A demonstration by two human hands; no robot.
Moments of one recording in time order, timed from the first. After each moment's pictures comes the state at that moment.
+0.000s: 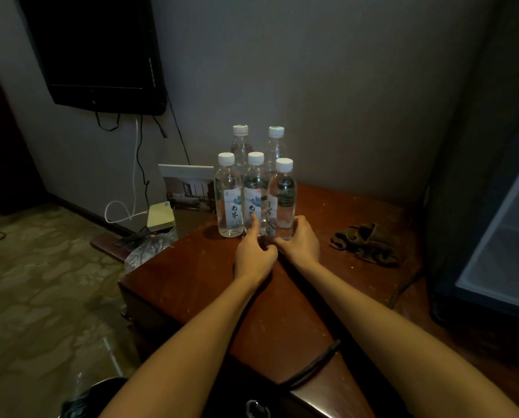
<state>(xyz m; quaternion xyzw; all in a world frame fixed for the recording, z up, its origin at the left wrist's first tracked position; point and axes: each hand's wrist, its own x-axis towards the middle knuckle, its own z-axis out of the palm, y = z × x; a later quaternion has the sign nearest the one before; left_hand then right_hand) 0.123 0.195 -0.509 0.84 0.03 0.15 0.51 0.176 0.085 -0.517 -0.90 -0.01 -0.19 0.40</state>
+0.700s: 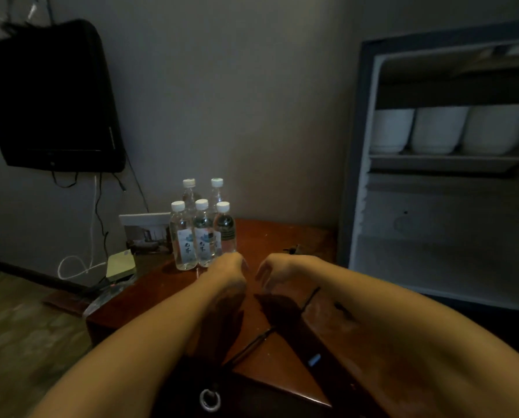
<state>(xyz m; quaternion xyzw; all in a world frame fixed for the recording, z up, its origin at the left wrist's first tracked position) 0.063 0.149 -0.423 0.98 -0.09 -0.02 0.18 0.078 -0.003 -0.414 -0.96 -0.16 0.17 0.14</state>
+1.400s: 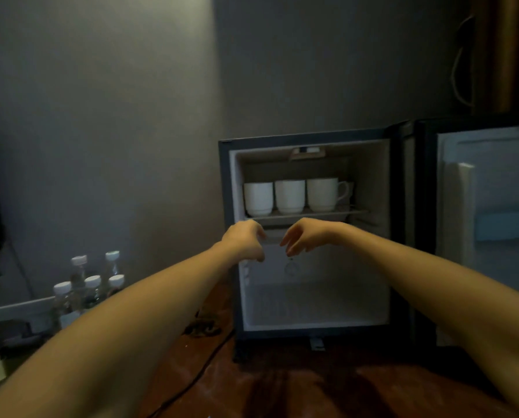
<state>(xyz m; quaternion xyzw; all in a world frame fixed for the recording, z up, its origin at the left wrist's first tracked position) -0.018 -0.069 -0.246 0.92 -0.32 0.11 0.18 -0.069 -0.249 -0.236 -0.97 0.01 -0.03 0.24</state>
